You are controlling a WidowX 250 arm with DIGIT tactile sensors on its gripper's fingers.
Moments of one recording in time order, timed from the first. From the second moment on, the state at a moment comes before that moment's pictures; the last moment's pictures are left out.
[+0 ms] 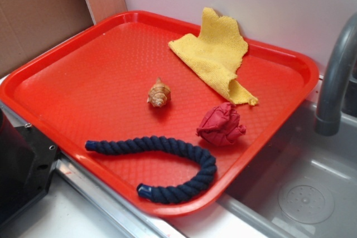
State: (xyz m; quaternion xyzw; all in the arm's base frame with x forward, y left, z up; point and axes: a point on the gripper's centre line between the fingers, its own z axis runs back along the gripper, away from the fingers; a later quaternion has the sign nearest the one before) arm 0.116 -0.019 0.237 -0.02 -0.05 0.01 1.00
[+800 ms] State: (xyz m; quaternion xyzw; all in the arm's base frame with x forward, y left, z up) arm 0.135 -0.061 0.170 -0.08 -0.05 -0.16 0.98
